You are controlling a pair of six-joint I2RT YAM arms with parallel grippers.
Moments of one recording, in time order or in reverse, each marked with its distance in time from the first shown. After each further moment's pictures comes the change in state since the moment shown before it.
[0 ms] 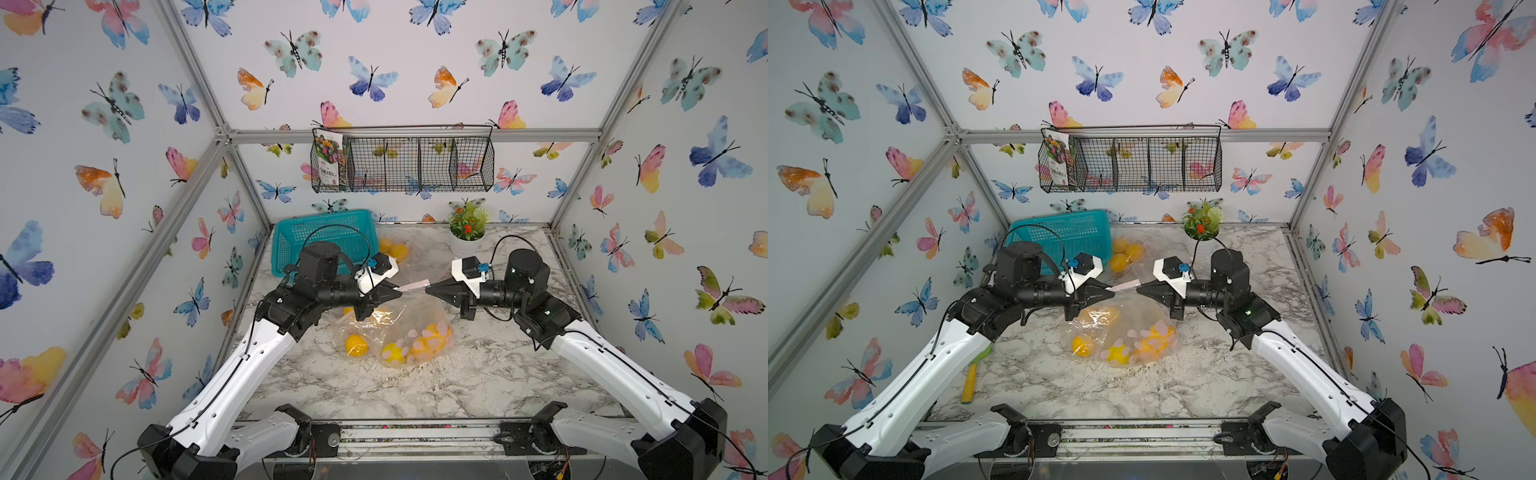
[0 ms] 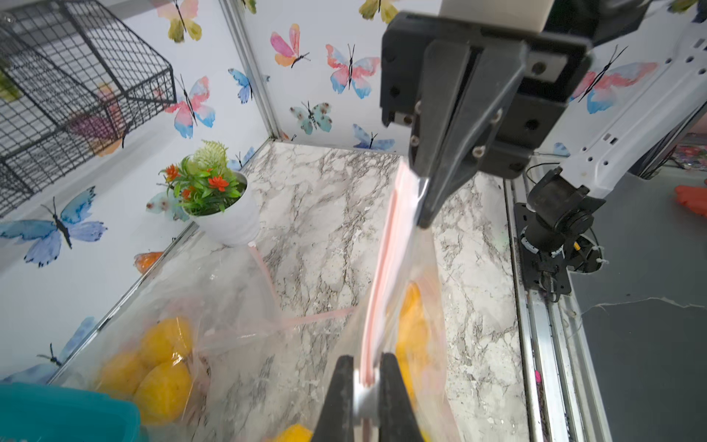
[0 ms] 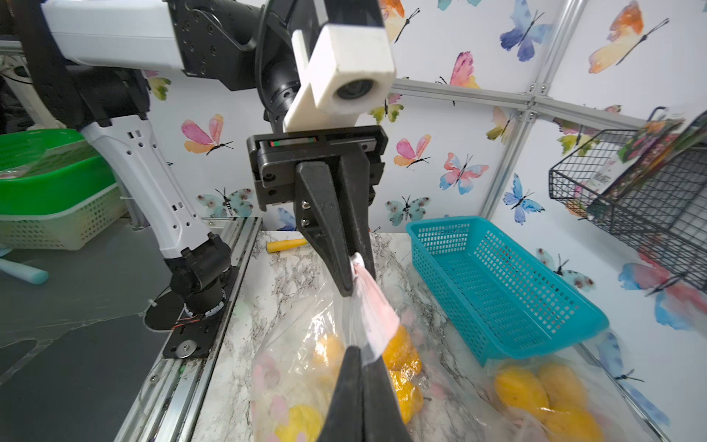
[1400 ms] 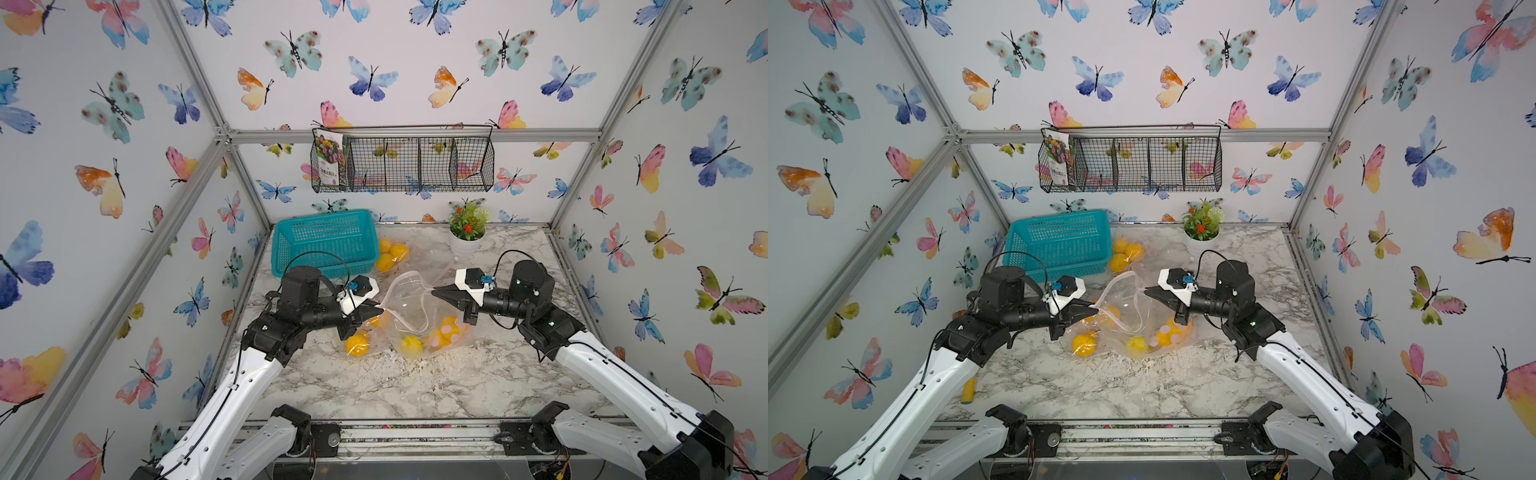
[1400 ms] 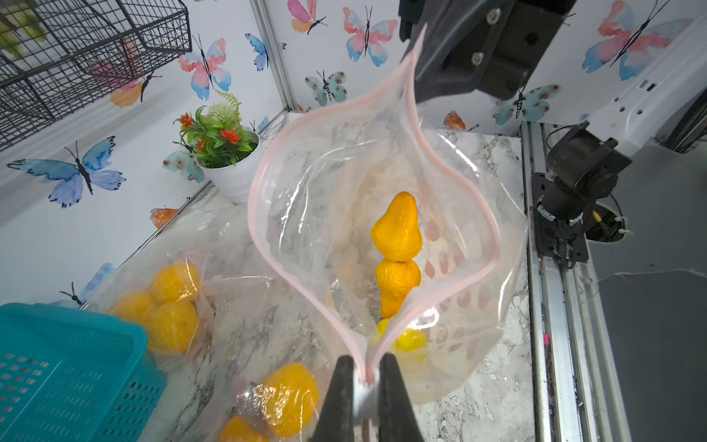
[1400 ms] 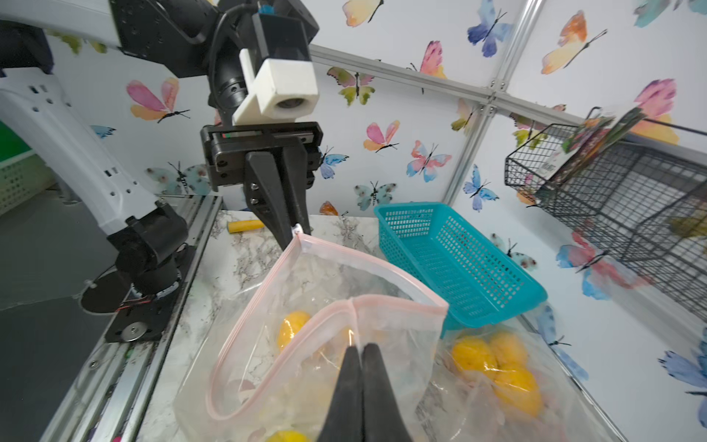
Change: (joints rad) left arm 0.092 -0.180 -0.239 0.035 0.061 0.050; right arm 0.007 -0.050 -0.116 0.051 0.047 -0.069
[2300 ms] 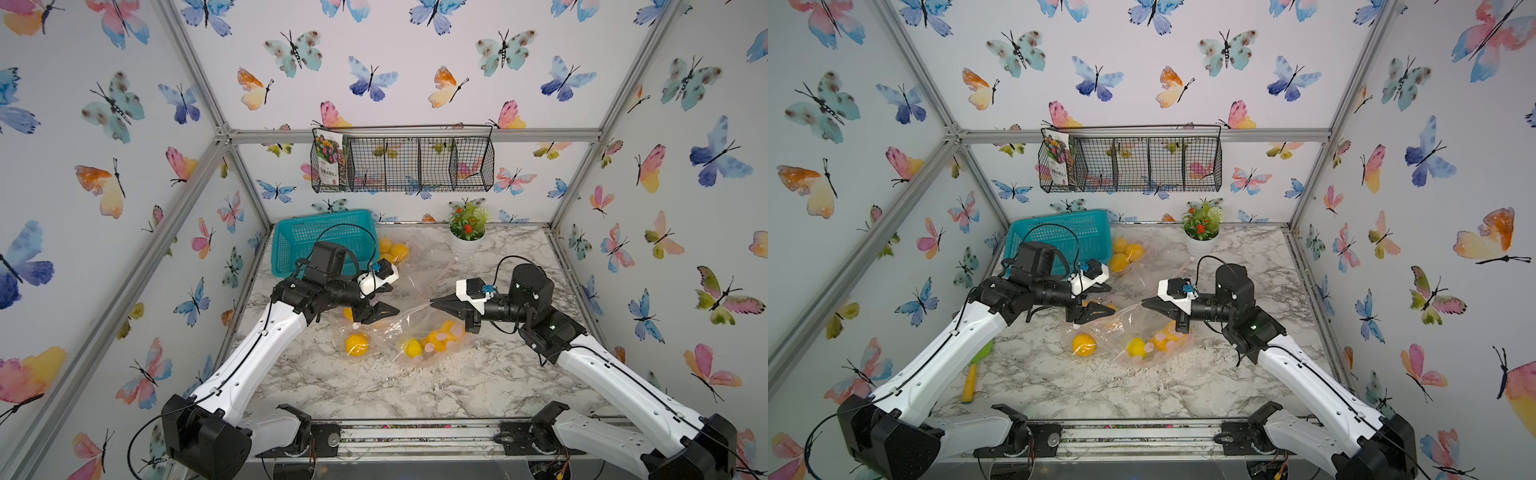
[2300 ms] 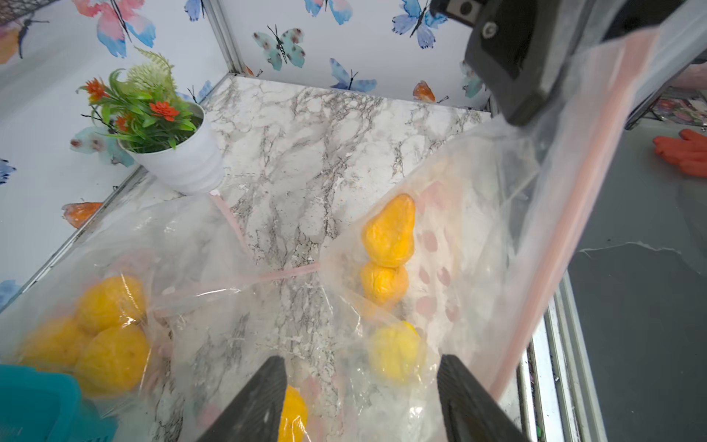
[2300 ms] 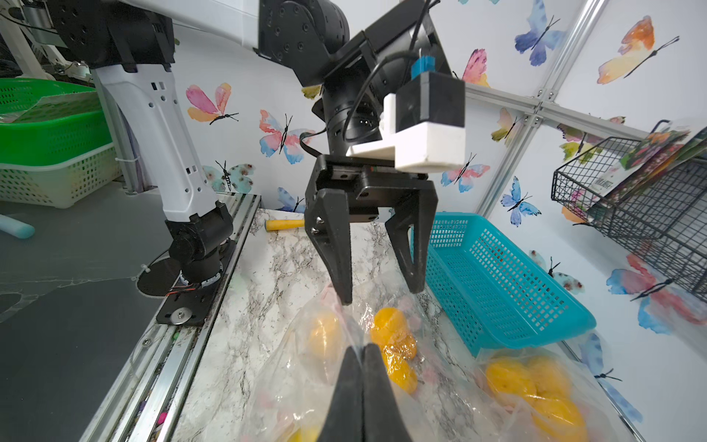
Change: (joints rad) left arm -0.035 0.306 0.220 -0.148 0.048 0.127; right arm 0.008 -0.030 -0.011 -0.036 -0.076 -0.039
